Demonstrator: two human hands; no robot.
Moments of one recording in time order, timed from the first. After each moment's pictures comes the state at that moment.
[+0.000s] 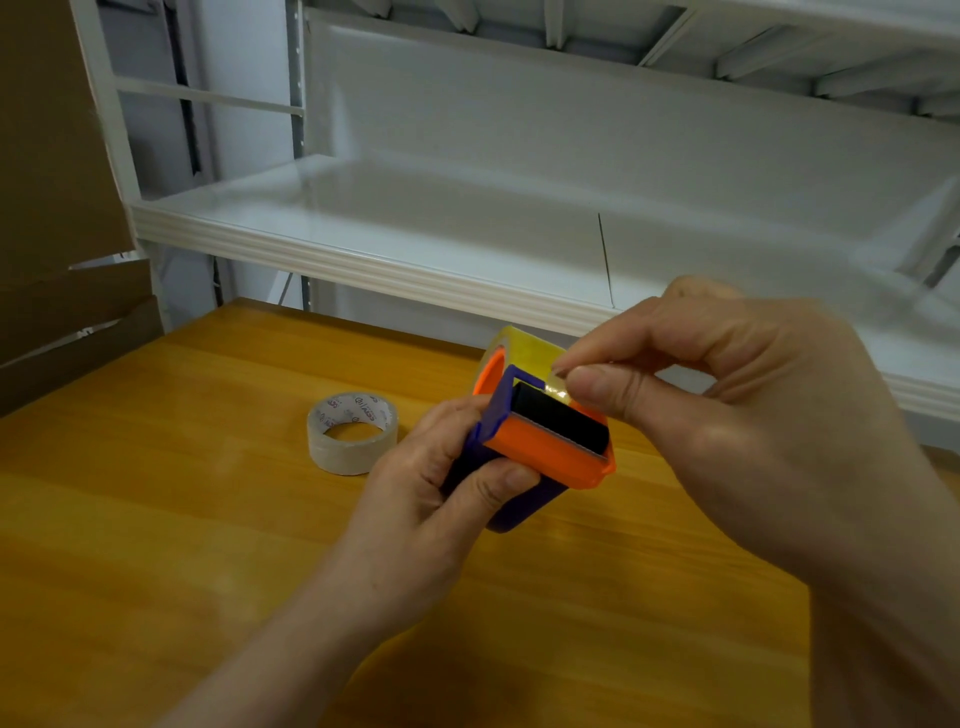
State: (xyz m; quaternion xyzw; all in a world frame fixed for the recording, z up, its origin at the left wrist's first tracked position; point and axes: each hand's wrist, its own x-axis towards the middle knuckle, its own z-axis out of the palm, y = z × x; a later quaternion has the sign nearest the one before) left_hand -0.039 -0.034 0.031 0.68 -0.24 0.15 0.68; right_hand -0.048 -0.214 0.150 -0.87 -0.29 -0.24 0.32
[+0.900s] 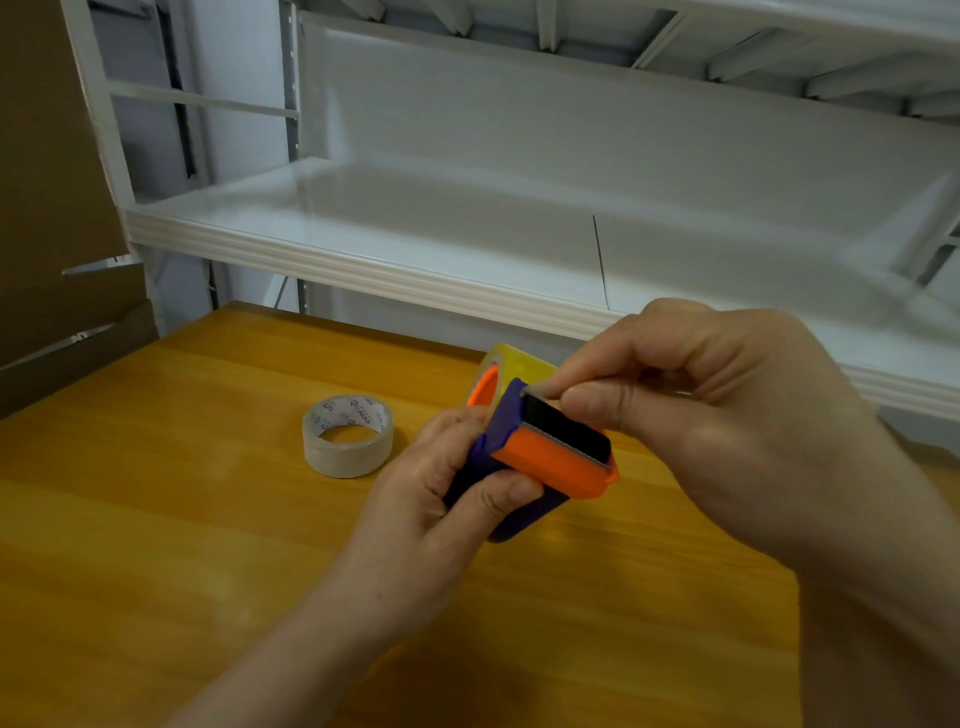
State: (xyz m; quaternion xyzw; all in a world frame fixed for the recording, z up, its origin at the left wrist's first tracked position) left_hand -0.042 -0.038 0.031 0.70 -0.24 0.16 0.65; right_hand -0.043 -0.218 0.150 -0.87 -0.29 -0.16 0.37
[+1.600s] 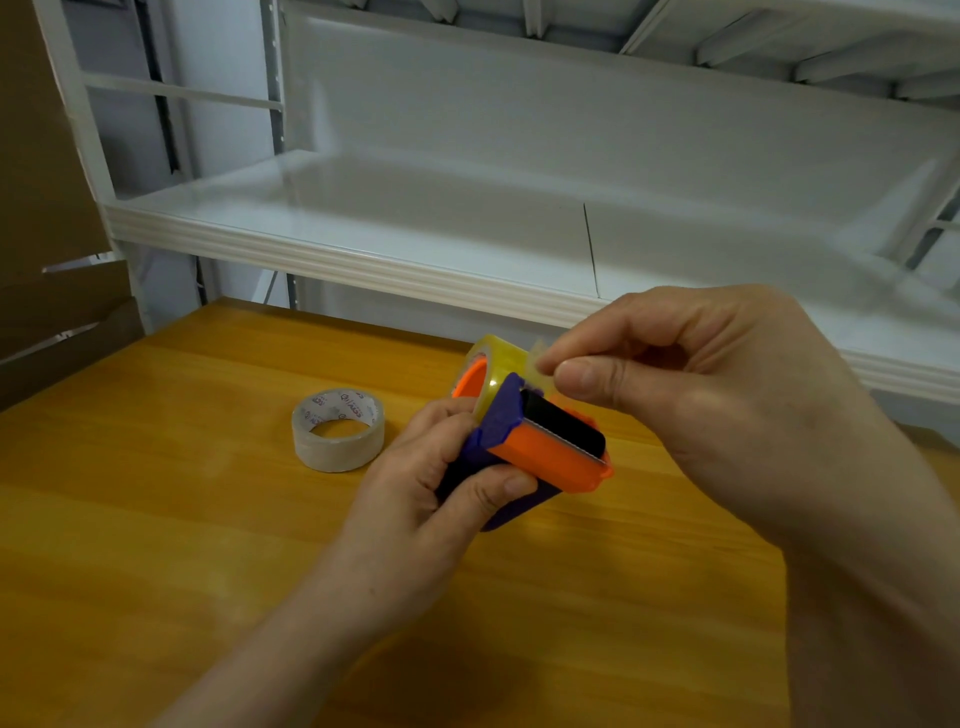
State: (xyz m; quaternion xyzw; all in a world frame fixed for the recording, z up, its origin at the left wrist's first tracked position) left_hand -0.041 -0.038 0.030 0.73 -0.25 0.18 0.61; right_hand -0.044 -0.217 0.153 -0.86 -0.25 -0.14 0.43
